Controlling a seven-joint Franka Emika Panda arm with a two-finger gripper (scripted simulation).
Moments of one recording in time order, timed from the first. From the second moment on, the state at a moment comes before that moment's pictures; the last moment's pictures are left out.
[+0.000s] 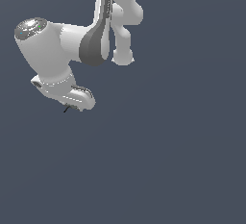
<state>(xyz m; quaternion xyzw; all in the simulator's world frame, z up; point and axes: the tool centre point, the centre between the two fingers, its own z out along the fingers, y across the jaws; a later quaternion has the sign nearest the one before) 0.015 -0.195 0.211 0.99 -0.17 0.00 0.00</state>
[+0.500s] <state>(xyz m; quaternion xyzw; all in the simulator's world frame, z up) 0.030 -0.223 0.261 0.99 -0.17 0.00 0.00</state>
